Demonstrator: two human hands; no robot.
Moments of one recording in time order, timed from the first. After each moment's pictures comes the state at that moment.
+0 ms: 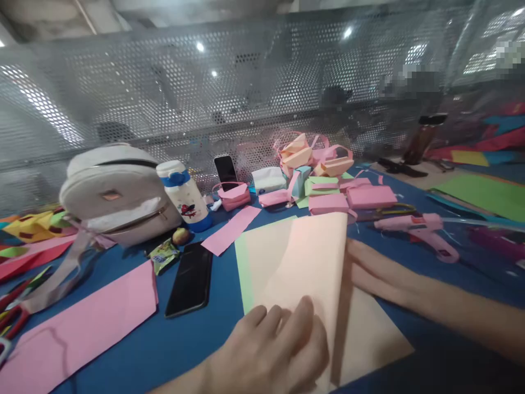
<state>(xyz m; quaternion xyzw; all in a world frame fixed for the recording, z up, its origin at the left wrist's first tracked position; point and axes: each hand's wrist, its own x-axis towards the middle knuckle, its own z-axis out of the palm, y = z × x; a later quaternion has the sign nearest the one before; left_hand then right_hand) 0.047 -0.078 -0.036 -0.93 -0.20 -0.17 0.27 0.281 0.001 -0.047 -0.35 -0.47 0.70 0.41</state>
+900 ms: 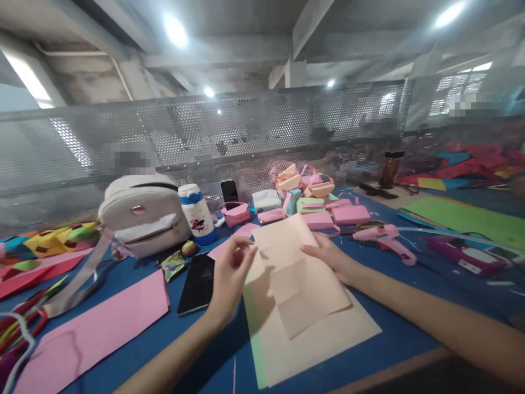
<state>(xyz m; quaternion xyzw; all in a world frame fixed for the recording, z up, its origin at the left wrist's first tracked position) 0.030 -0.039 -0.019 -0.65 -0.43 -0.57 -0.26 0.261 0.013 -0.044 -0.32 -0.48 0.67 0.47</state>
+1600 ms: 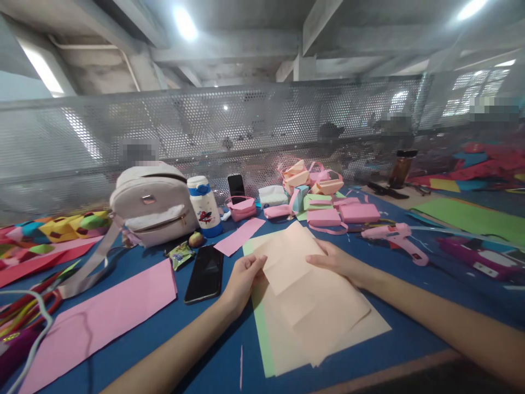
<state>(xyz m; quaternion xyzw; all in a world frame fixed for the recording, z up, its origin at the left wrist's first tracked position) 0.028 -0.032 -0.061 -0.45 -0.40 -0.53 -0.60 0.264 -0.002 -0.049 -0.34 -0.55 0.67 0.36</state>
